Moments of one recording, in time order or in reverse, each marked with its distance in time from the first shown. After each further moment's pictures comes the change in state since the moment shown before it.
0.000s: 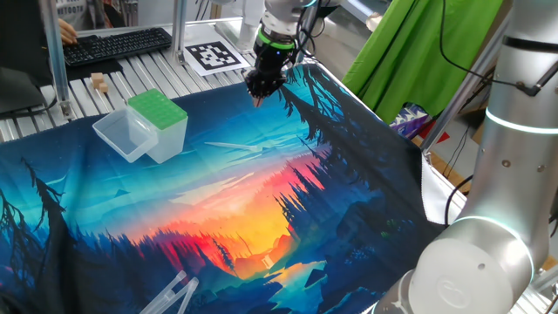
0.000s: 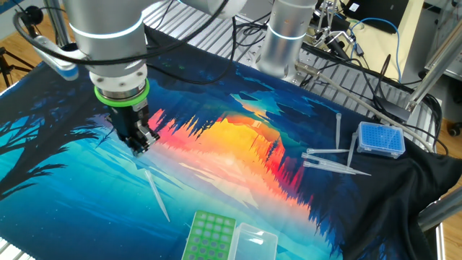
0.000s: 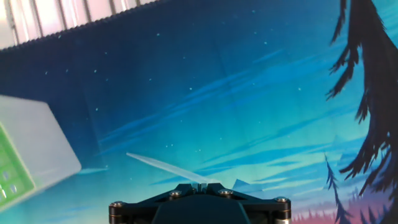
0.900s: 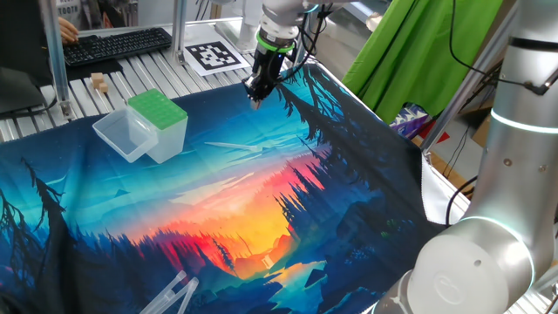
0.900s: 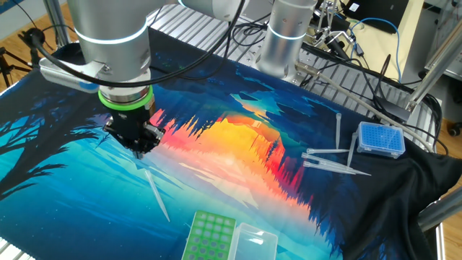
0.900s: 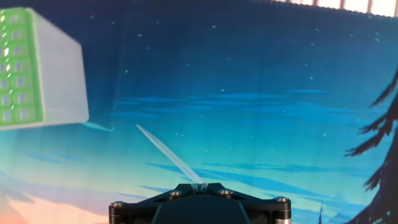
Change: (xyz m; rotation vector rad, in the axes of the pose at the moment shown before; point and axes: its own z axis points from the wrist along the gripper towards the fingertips) arm 0.001 0.003 0.005 -0.001 0.000 -0.323
